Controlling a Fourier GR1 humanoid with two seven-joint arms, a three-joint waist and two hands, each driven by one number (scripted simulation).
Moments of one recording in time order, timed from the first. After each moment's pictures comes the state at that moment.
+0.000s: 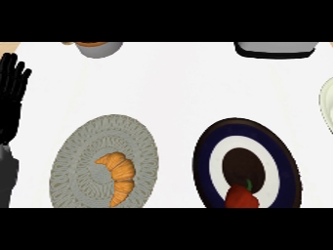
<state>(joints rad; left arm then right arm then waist) -0.27 0.30 0.21 -1.49 0.13 0.02 -0.01 -0.45 -0.89 -0.32 -0.68 0.42 0.30 -0.24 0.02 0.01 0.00</state>
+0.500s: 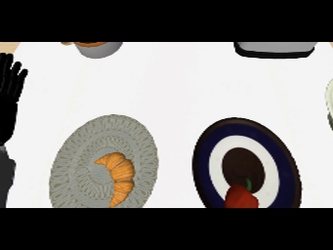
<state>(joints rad) -0.26 0.31 0.23 -1.49 0.14 0.01 -0.01 -0.55 -0.83 -0.49 -0.52 0.28 0.21 -0.35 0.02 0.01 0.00</state>
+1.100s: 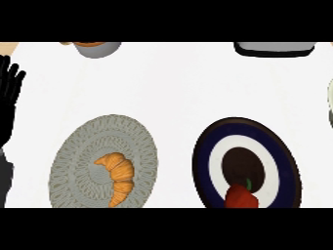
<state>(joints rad) -0.24 0.30 0.24 -1.51 0.15 0.00 -0.01 -0.50 -1.05 -0.73 -0.28 0.12 0.24 -0.45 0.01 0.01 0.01</state>
